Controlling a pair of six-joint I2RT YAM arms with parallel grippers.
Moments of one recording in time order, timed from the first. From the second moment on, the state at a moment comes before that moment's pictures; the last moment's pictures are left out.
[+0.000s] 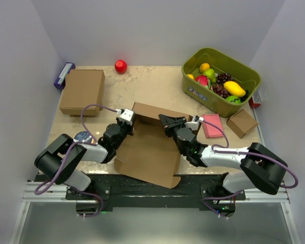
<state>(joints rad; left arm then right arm) -0.60 1.51 0.33 1.04 -0.17 0.01 0.93 1.37 0.48 0.75 0.64 1.53</state>
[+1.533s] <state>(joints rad) -0.50 1.53 0.34 1.09 0.13 -0.01 0.93 1.30 0.48 0.68 0.64 1.53</state>
